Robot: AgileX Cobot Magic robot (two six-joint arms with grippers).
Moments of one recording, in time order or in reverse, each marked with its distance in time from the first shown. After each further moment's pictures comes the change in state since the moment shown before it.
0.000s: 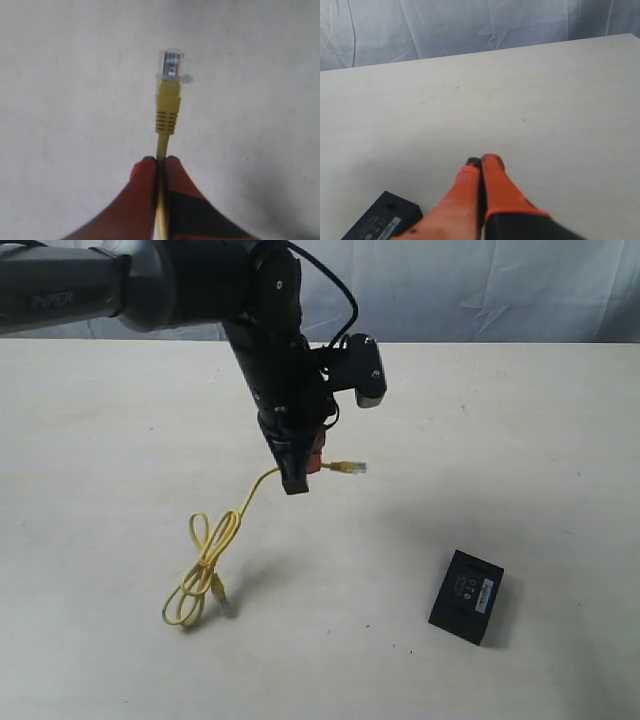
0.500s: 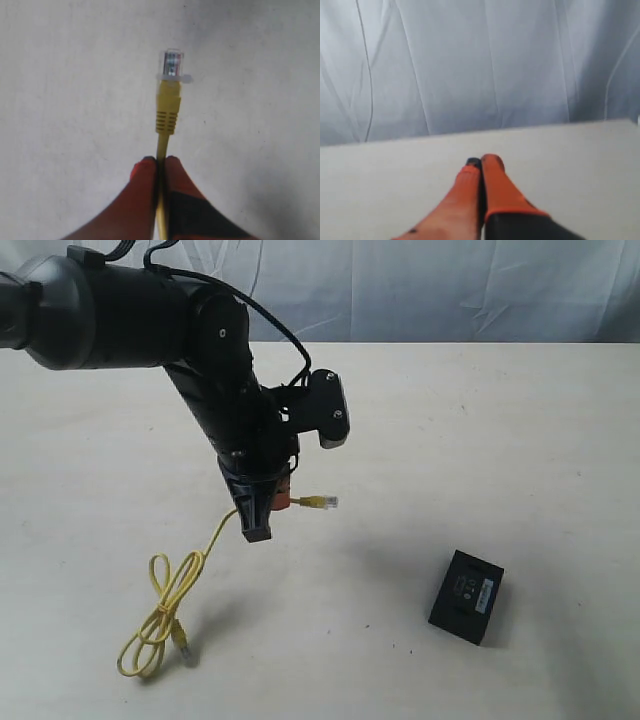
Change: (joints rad) left arm 0.000 -0.170 0.315 -0.017 -0.156 -0.004; right arm 0.000 0.000 0.002 -0.025 -0.315 0.000
